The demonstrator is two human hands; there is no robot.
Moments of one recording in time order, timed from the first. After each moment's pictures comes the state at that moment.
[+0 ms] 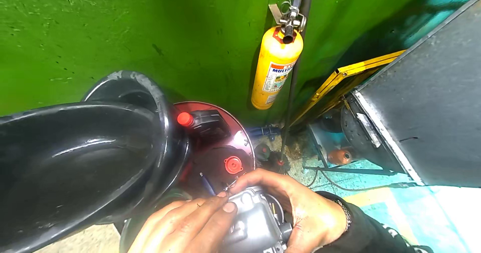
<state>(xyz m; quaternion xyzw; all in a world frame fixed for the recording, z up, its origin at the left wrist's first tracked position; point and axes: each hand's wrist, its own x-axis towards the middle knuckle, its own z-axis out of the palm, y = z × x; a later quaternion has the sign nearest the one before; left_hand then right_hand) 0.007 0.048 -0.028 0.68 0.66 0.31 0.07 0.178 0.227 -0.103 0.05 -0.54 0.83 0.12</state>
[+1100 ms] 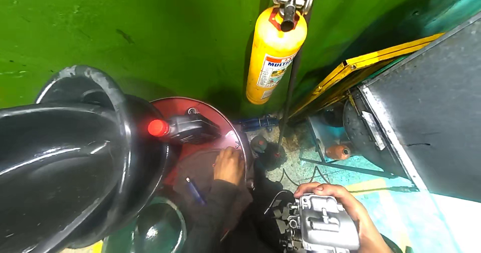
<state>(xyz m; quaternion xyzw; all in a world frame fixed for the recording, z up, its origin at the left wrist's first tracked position) 0.020 0.198 -0.295 0.51 0.82 0.12 0.24 0.298 0.263 -0.181 -0.12 -0.57 0.76 0.29</state>
